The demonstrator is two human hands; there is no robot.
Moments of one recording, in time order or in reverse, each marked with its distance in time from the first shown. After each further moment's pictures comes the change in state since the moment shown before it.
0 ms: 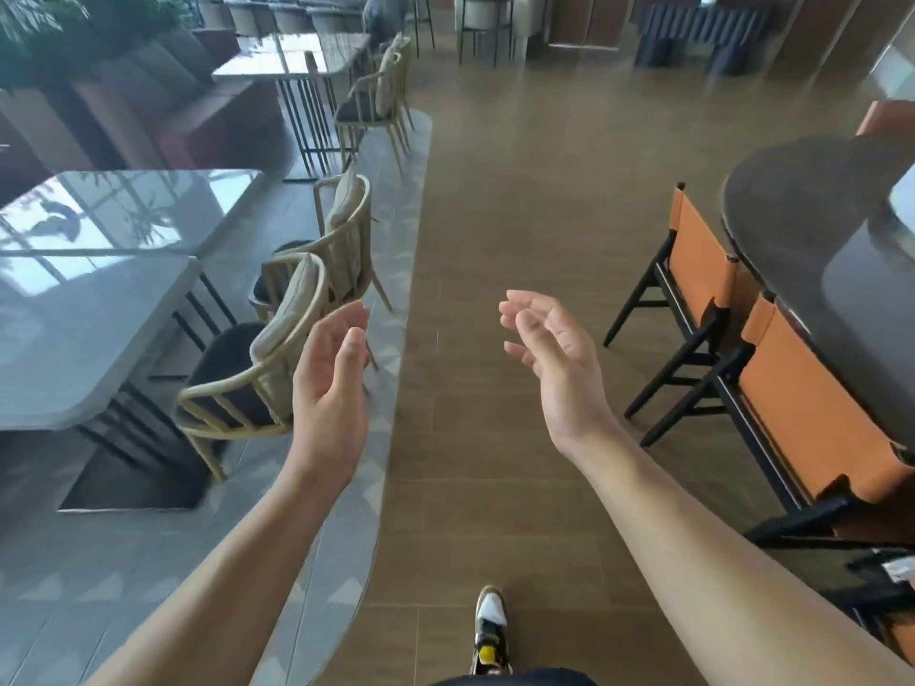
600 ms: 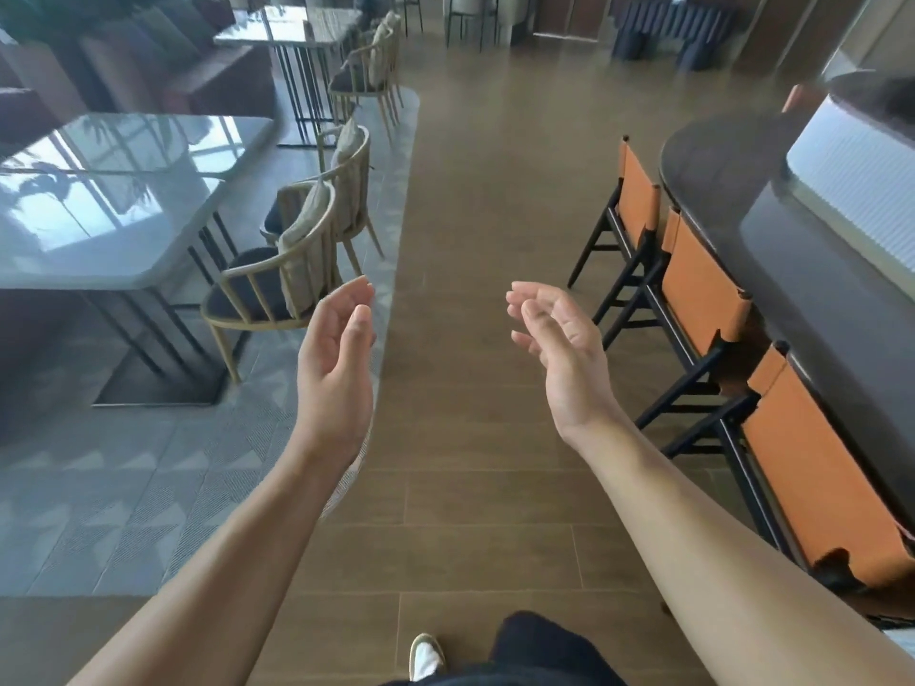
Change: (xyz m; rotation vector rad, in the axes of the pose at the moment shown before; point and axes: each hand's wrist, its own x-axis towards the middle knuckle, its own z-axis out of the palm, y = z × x) left_hand -0.370 0.133 -0.105 -0.072 -0.011 -0.004; right_hand -0.399 -0.102 -0.024 -0.076 0.014 -0.008
